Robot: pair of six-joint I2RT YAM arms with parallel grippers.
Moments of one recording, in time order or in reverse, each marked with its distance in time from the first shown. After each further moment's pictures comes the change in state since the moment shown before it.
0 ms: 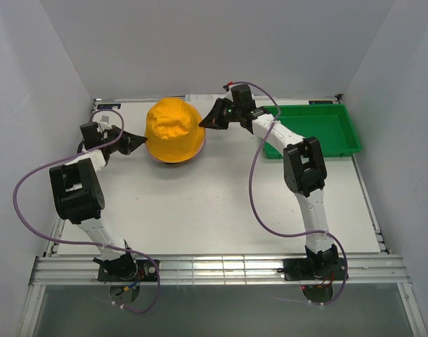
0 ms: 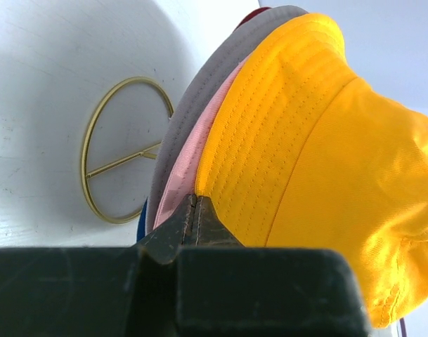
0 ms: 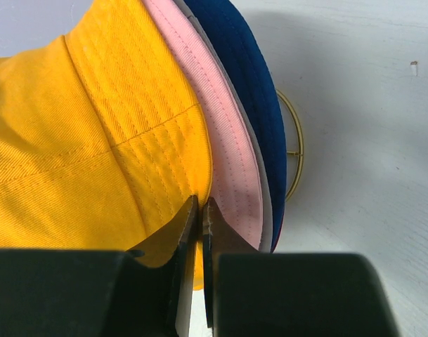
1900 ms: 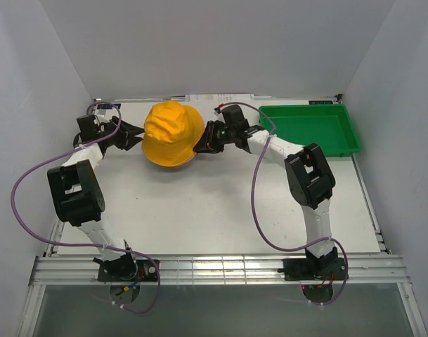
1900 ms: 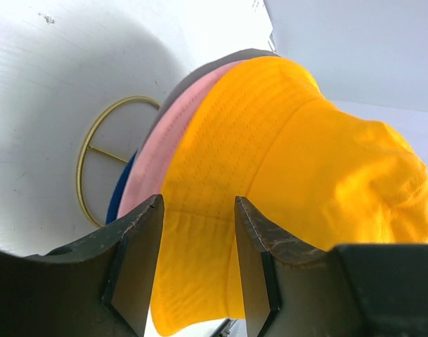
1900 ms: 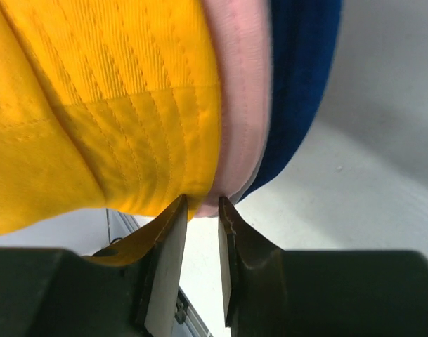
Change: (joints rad) left arm -0.005 -0.023 0.109 -0.183 -0.062 0.080; right arm 0.113 -0.196 -0.352 0.068 0.047 0.016
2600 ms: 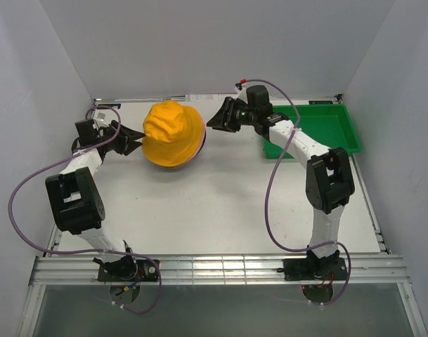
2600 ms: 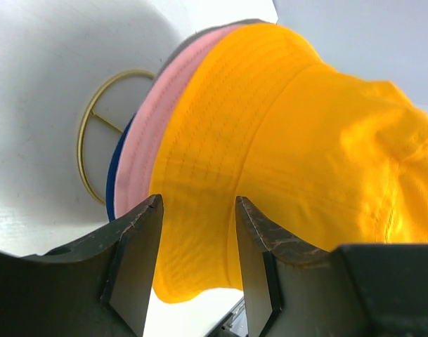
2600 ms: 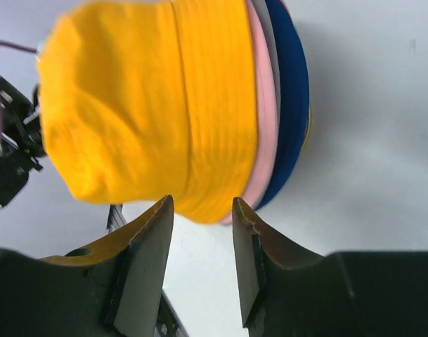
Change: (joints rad) left arm 0.006 -0.082 -0.072 -0.025 -0.003 0.021; right arm -0.109 -0.154 -0.018 0.010 -0.025 -0.073
